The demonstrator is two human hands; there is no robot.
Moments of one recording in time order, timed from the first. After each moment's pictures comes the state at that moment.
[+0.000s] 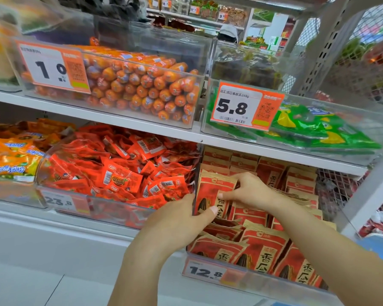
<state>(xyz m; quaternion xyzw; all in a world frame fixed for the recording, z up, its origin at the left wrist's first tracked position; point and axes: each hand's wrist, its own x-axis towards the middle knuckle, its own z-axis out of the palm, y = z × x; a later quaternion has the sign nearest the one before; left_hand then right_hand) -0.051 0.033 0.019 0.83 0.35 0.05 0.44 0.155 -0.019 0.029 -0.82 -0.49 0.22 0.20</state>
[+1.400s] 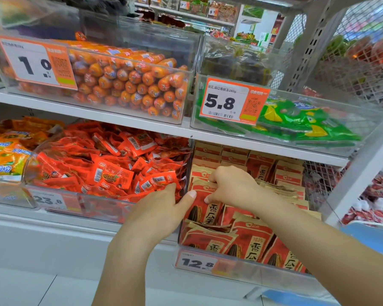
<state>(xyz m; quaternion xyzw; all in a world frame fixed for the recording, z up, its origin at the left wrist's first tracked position) -0.057 0.034 0.033 0.86 0.40 0.03 0.31 0.107 -0.020 0.061 -0.83 -0.55 0.08 -0.06</state>
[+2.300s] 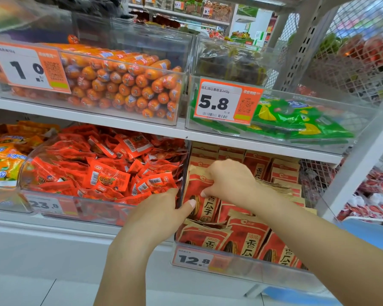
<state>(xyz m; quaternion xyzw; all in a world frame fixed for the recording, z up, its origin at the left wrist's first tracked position) -0.054 0.032 0.034 0.87 0.38 0.03 0.30 0.105 -0.021 0.069 -0.83 -0.56 0.00 -0.03</state>
